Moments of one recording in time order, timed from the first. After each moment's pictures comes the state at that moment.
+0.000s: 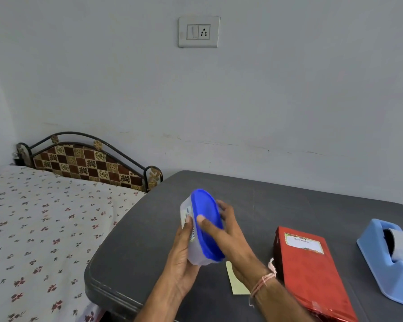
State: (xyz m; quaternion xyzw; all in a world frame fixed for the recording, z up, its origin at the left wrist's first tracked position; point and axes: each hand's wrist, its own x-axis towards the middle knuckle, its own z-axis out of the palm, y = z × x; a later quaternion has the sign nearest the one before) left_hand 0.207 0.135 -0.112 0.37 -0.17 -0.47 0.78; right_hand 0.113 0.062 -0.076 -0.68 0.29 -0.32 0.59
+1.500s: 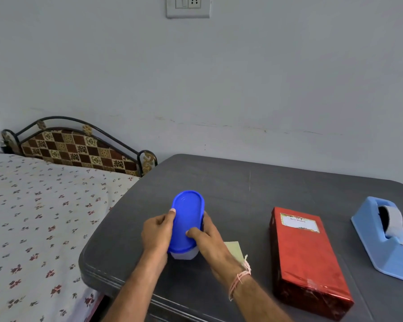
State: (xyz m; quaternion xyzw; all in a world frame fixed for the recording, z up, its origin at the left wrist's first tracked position) left_hand 0.252 0.130 -0.135 0.72 -0.14 -0.19 0.66; right_hand 0.142 0.068 -0.144 -0.65 0.31 -0.25 0.65
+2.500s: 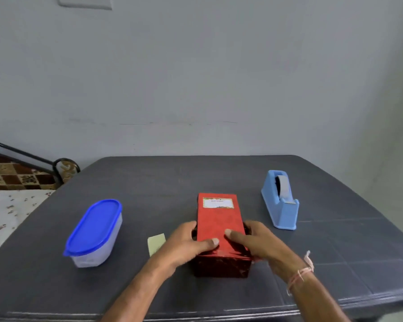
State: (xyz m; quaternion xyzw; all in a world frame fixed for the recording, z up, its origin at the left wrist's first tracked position) left_hand 0.082 0.068 -0.121 0.60 -0.53 -0.46 0.39; right_hand -0.127 -0.008 -0.118 -0.68 0.55 -0.21 0.45
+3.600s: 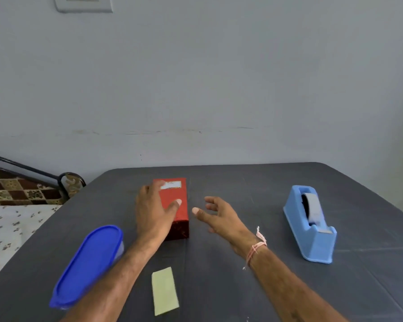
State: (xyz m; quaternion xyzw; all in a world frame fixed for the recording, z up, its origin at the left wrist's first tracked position) left_hand 0.175 -0.028 -0.082 0.75 -0.48 0.02 0.45; right_hand 0.005 -0.096 -0.102 -0.66 0.41 -0.31 0.54
